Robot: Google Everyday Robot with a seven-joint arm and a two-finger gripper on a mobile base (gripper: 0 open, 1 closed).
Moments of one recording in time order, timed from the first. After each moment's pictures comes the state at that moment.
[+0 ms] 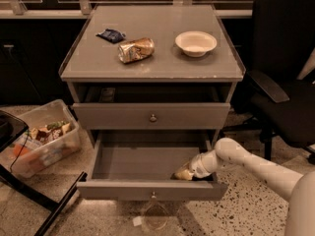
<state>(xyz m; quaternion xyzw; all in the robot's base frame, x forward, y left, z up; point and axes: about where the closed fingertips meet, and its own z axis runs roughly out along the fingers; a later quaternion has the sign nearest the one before) 0.573 -0.119 0.379 -0.40 0.83 0.32 0.20</state>
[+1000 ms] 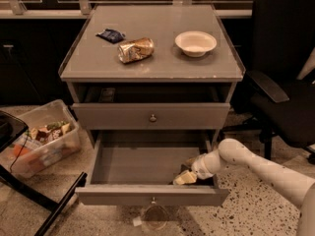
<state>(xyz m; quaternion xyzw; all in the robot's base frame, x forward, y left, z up) 0.563 -0.123 0.397 -0.42 0.83 0.31 0.21</state>
